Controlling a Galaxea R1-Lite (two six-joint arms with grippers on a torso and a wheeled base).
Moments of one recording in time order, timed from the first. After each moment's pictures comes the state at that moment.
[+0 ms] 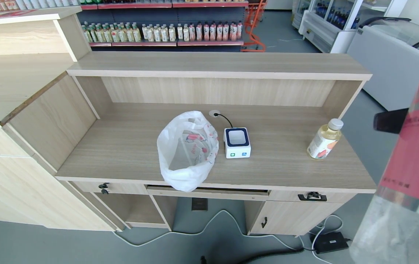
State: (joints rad) left arm -0.01 0.00 0.00 0.00 -0.03 -0.02; right arm 0.47 1.21 -0.93 -0.47 1.24 0.50
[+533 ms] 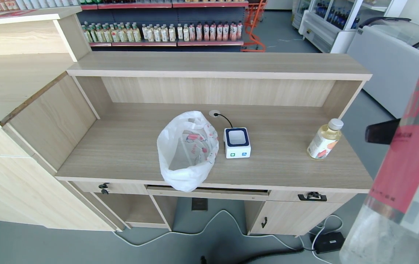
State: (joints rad) left arm -0.01 0.00 0.00 0.00 -0.03 -0.02; right arm 0.47 1.21 -0.90 -0.47 1.24 0.43
